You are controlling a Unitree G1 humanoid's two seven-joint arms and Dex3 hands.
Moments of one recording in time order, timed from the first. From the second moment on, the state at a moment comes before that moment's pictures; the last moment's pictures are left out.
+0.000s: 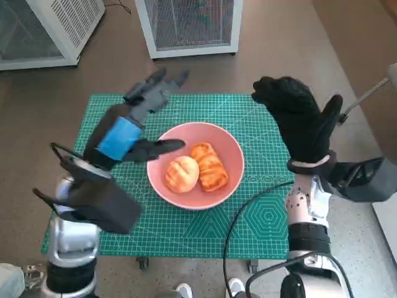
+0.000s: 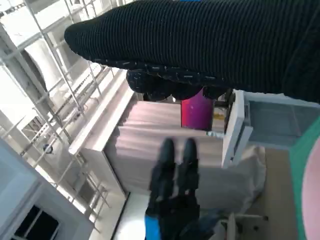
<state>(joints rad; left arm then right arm) -0.46 0.30 0.11 -0.25 0.22 -0.03 -0.32 -0.79 -0.04 -0.29 0.73 0.51 -0.54 0.84</state>
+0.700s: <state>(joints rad) -0.49 0.26 0.21 -0.10 -0.22 -0.17 -0.30 -0.92 -0.06 -0.27 0.82 0.42 -0.63 0.76</state>
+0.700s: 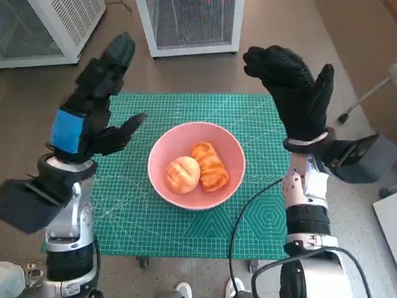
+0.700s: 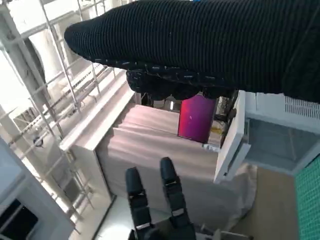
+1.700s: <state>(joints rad) -0.51 0.31 0.21 -0.11 -0.23 -0.13 -0.28 -0.98 -0.07 -0.26 0.88 0.40 -0.64 0.75</state>
